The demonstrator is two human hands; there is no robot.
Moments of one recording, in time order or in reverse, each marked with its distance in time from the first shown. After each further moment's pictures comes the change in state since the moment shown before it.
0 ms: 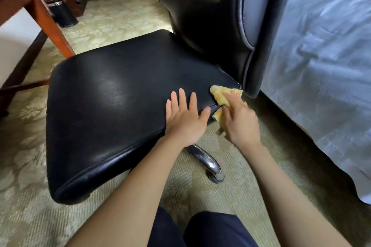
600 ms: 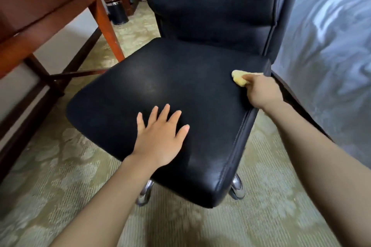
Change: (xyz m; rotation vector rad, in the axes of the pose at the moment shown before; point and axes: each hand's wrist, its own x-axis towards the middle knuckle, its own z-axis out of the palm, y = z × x) left_hand -0.051 -0.071 -0.040 0.137 0.052 -0.237; right_hand 0.132 -0.024 0.013 -0.215 -0.323 -0.033
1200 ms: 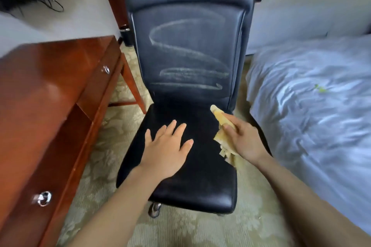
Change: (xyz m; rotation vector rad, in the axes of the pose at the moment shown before) left_hand -0.041 0.068 -0.318 -0.078 -0.044 0.003; right_hand -0.058 -0.124 -0.276 0.569 -0.167 -0.146
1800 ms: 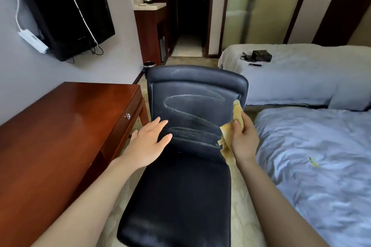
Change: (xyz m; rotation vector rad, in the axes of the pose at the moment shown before) left_hand 0.036 -0.010 -0.223 -0.200 0.173 -0.059; right_hand 0.104 -0.183 -0.108 0.374 0.440 0.007
